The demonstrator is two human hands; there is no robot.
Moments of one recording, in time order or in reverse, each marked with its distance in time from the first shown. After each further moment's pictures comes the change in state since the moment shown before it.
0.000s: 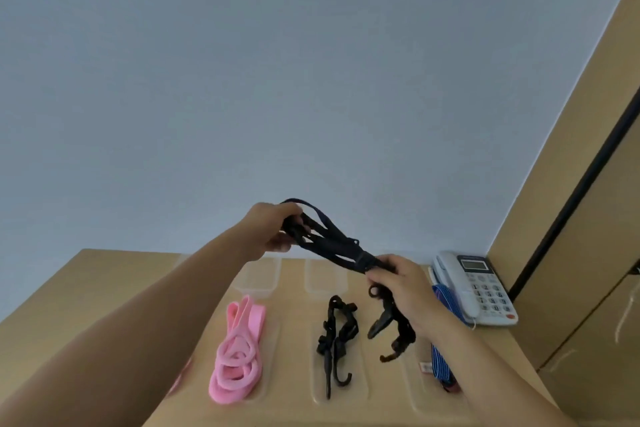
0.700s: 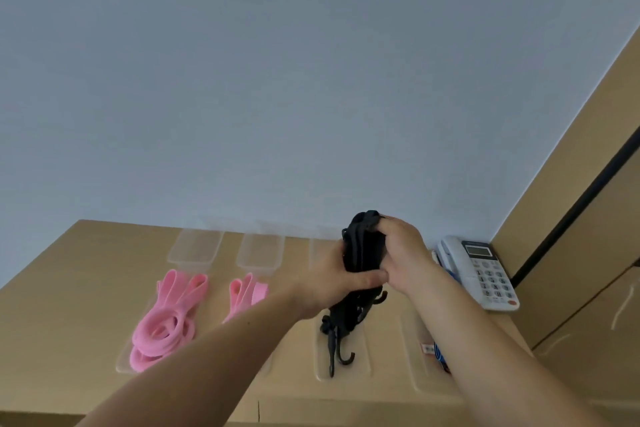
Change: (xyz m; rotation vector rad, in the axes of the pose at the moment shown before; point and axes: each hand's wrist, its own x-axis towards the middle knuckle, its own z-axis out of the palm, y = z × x) left_hand -0.033 -0.079 0.080 -0.013 -0.400 0.272; right_hand 0.036 -0.033 0.040 0.457 0.076 0.200
